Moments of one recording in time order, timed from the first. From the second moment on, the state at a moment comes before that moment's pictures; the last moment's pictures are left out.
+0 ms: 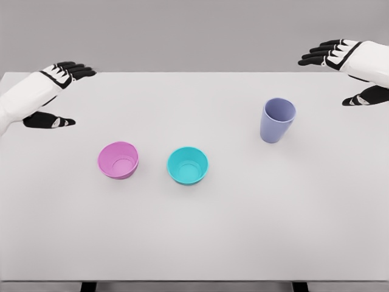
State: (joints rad) left arm -0.35 0.84 -0.30 -1.47 -0.31 -0.61 -0.12; right arm -0.54 -0.95 0.24 -1.60 0.14 -0.61 0.61
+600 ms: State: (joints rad) left arm -0.65 0.86 -0.31 -1.42 -0.33 -0.61 -0.38; right arm -0.50 -0.95 0.24 -1.66 0.14 -0.61 0.61
